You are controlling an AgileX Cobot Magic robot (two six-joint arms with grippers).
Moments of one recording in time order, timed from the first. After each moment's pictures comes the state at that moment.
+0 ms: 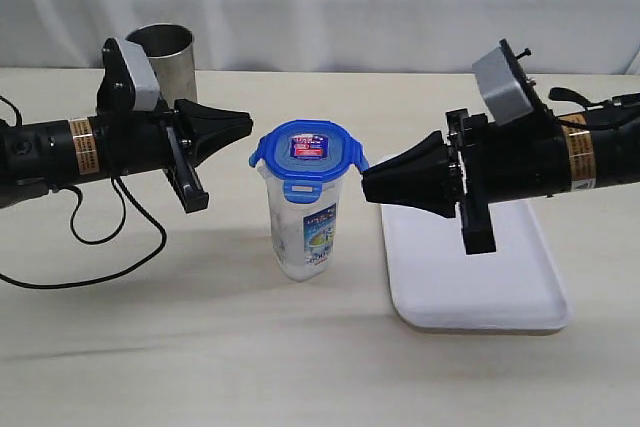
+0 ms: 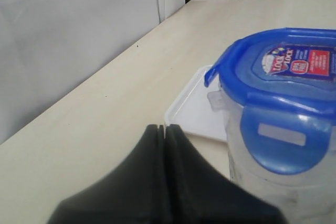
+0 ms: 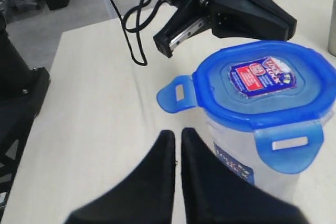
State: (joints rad) left arm -0.15 1.96 -0.85 1.09 -1.09 -0.32; right arm 0.08 1.69 -0.85 -1.70 -1.16 1.06
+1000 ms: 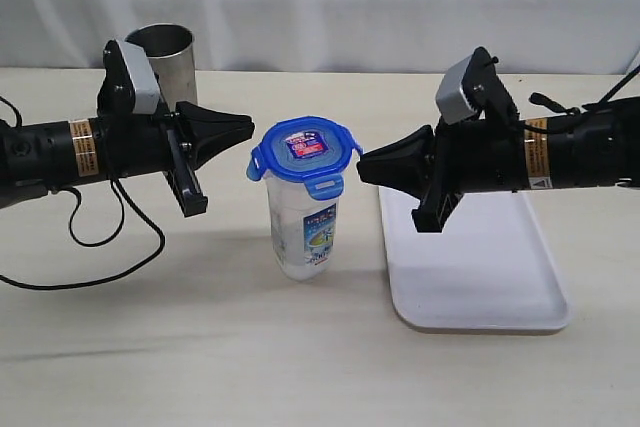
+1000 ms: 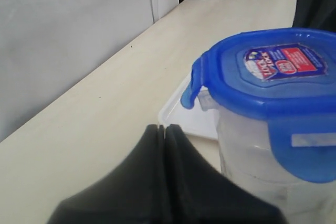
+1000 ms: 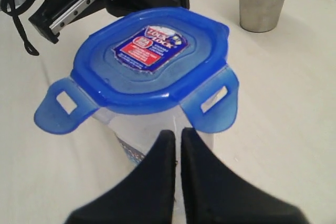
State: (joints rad) left arm -0.15 1.96 -0.85 1.11 -1.09 -0.32; right arm 0.13 1.75 -0.85 -1.52 -0.89 0.97
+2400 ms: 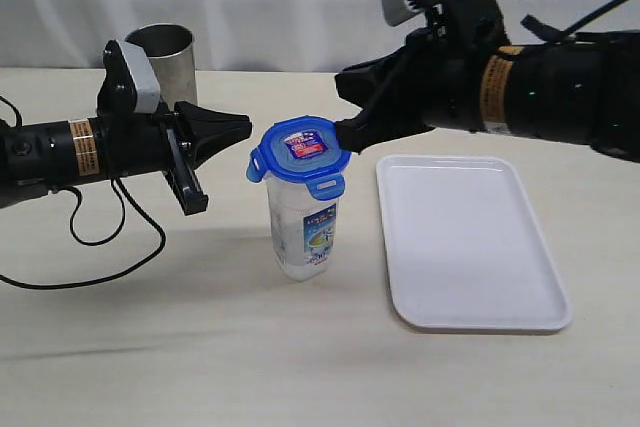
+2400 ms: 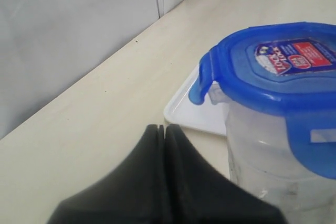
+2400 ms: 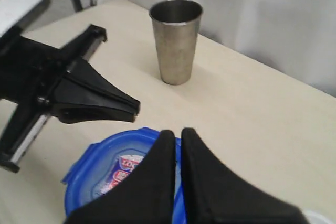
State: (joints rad) left arm -0.15 1.96 -0.85 1.10 -1.07 -0.32; right arm 0.47 1.48 -0.91 -1.31 -0.25 1.18
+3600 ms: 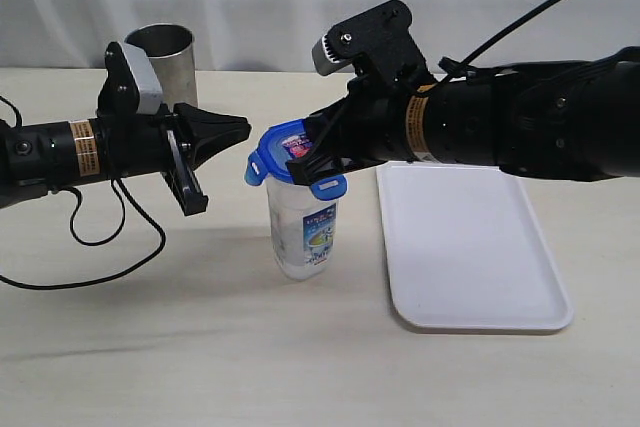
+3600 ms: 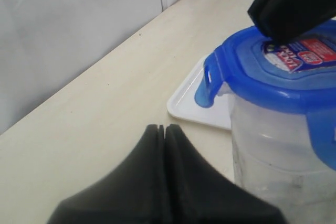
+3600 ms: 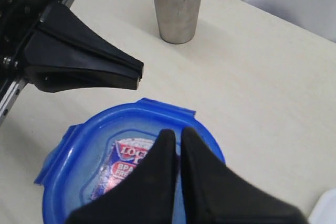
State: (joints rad) left arm -0.15 1.96 -0.85 1.09 -1.05 -0.32; right arm 0.56 1.64 -0.97 -1.29 -0.14 1.20
